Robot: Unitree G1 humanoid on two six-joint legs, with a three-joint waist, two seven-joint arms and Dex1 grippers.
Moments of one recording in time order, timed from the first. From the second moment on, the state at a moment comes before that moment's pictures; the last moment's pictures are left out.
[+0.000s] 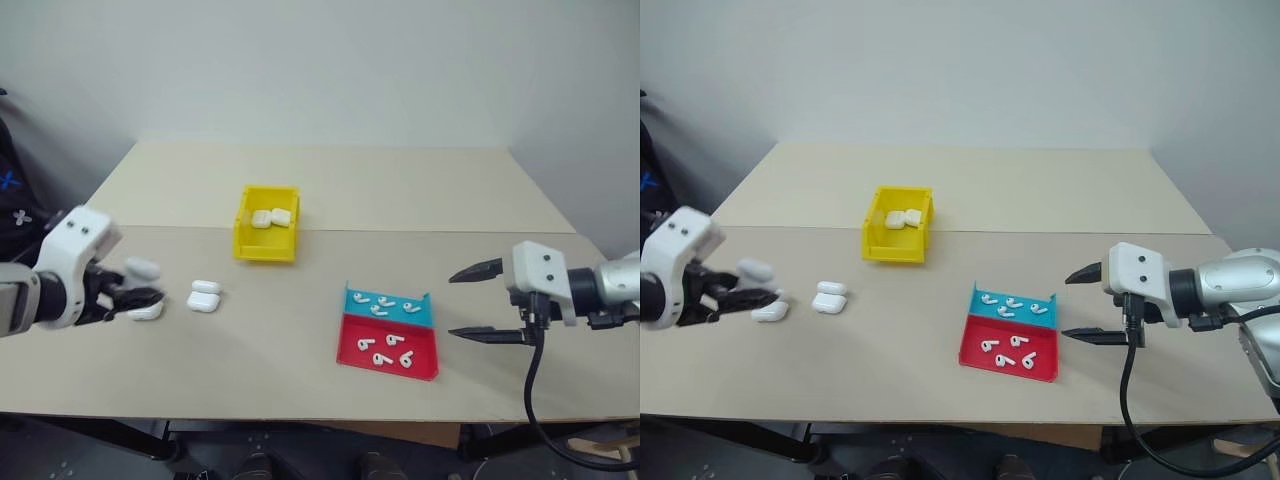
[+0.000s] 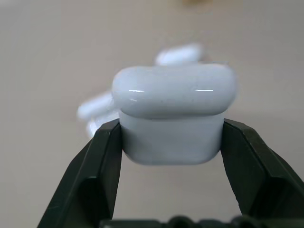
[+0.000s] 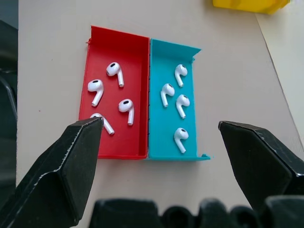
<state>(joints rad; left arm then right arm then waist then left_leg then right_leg) -0.40 1.11 0.48 -0.49 -0.86 1.42 -0.64 -0.34 -1.15 -0.13 -0.26 0.42 0.34 1.31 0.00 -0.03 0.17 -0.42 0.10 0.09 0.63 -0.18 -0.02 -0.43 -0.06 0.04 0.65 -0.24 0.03</state>
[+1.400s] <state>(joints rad) -0.16 0.40 0.00 -0.19 -0.48 -0.13 -1.18 -0.75 -1.12 0.51 -0.51 0.17 0.80 1.32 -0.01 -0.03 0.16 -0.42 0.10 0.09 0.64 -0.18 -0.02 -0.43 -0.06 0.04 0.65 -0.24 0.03</state>
